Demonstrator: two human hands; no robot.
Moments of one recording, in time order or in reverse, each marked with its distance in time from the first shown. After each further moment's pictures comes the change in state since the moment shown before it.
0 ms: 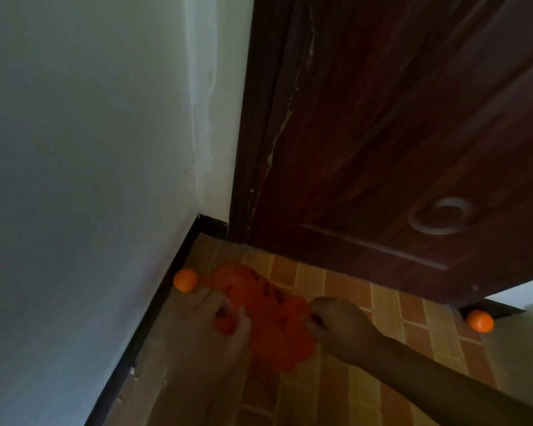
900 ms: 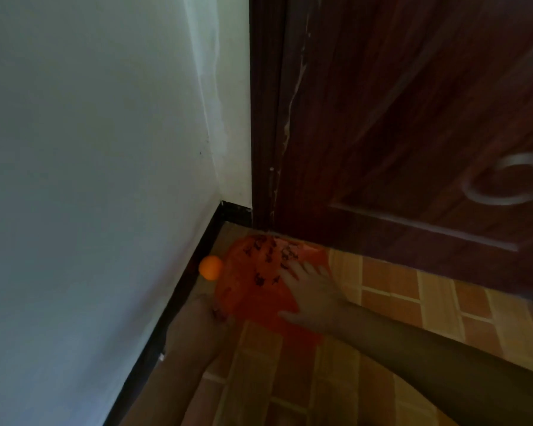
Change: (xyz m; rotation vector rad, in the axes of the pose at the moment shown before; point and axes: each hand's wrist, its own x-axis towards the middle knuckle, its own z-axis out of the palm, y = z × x) left_hand 0.001 -0.088 0.039 0.305 -0.232 -0.303; right_hand 0.100 -0.007 0.095 -0.254 0.005 -0.173
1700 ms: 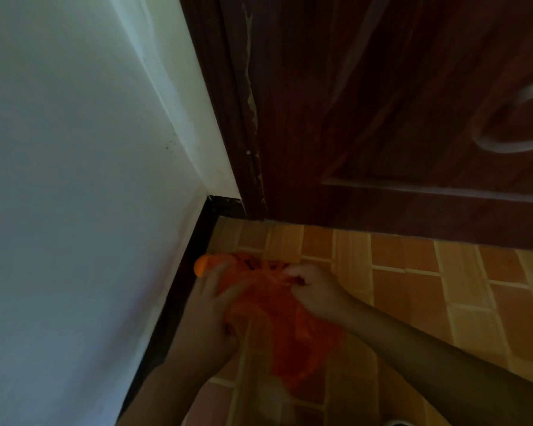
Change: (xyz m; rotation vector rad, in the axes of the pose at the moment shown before) left_hand 0.014 0.039 0.007 0.084 -0.070 0.456; right_hand 0.005 0.019 0.035 1.219 0.188 0.083
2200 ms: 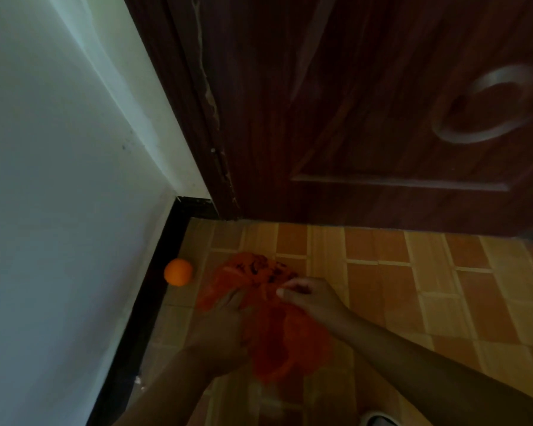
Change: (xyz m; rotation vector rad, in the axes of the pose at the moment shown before) left_hand 0.033 -0.023 0.095 0.254 -0.464 0.172; right_hand -0.028 0.065 -0.016 0.311 0.200 0.268
